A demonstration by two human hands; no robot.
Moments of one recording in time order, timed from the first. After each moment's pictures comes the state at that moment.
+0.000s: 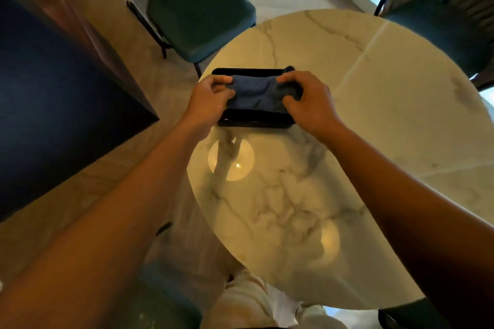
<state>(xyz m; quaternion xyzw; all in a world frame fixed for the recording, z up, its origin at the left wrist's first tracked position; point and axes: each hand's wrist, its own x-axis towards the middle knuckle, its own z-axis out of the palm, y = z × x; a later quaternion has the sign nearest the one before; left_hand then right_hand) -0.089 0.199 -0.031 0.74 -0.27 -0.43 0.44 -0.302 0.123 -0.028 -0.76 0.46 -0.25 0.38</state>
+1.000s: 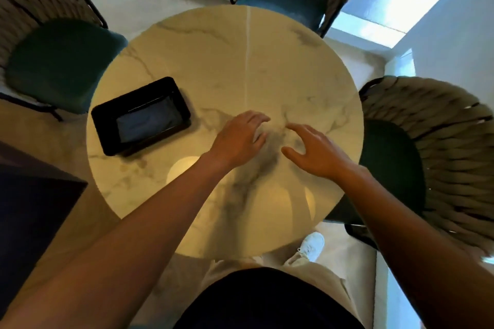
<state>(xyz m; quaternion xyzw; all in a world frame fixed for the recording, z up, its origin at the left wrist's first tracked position) -0.328 0.210 -0.052 0.48 -0.84 -0.24 0.11 -0.543 0.266 -0.018 -0.68 0.65 -0.05 0.33</state>
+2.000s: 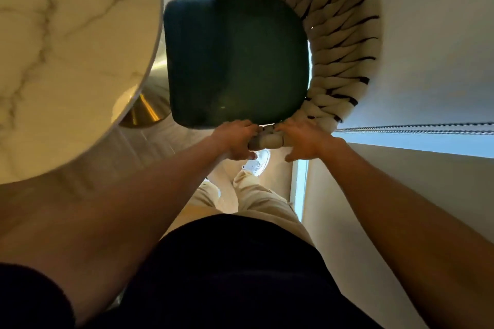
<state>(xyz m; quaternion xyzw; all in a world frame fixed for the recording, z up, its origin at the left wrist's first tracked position) -0.758 0.480 -0.184 0.33 -0.85 -0.33 -0.26 -0.963 0.545 -0.152 -0.66 0.61 0.21 0.40</state>
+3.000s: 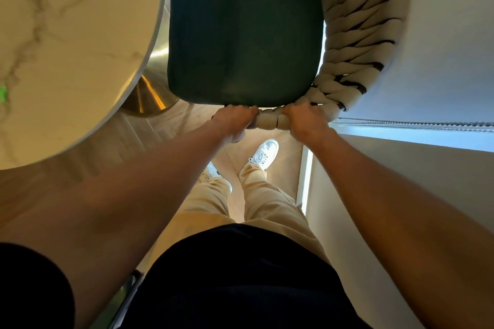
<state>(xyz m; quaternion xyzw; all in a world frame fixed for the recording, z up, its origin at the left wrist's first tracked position) -0.744 0.473 -0.228 0.38 -0.86 -0.27 -0.22 -0.934 0.534 -0.199 -0.63 0.71 0.16 0.28</state>
